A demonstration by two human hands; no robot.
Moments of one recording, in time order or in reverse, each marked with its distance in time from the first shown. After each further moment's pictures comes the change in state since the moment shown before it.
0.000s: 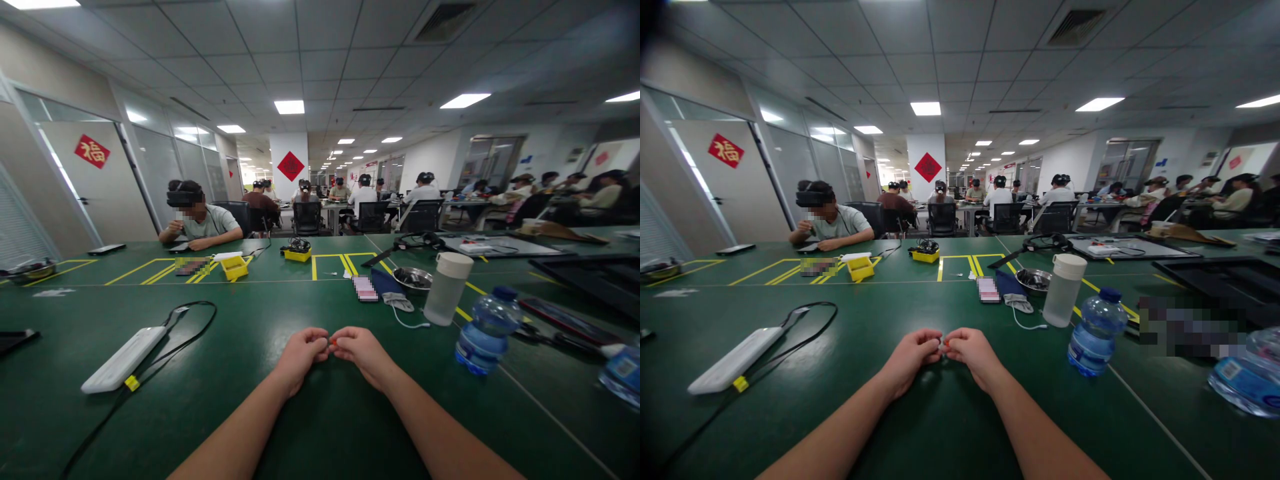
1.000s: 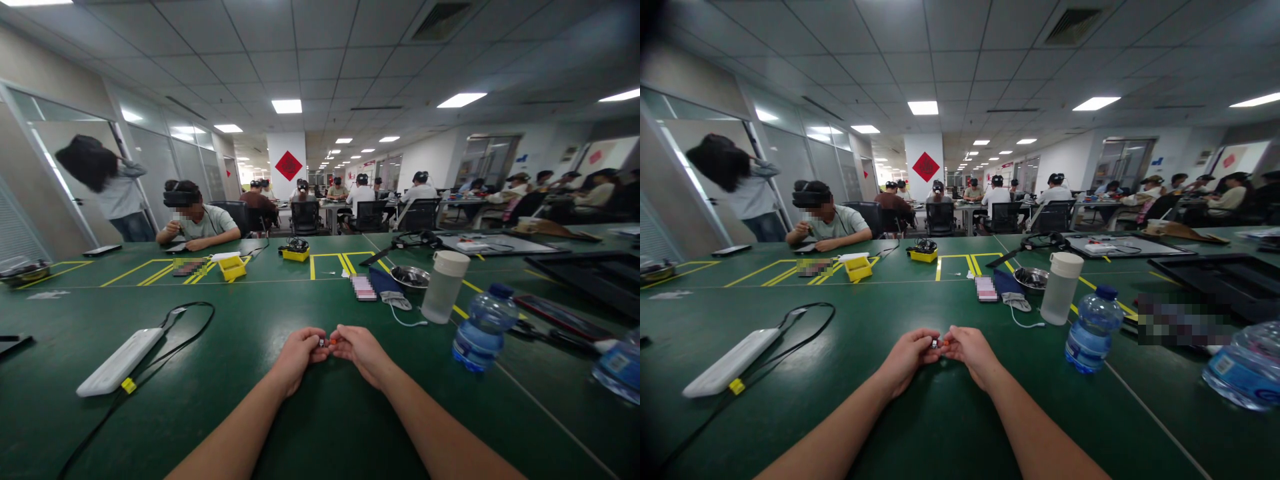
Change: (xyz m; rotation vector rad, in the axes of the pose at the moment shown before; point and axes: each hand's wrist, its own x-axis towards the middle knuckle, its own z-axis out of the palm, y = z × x) left_hand 0.001 0.000 -0.001 -0.064 -0.014 -0.044; right_hand 0.000 0.000 -0.002 0.101 -0.044 0.008
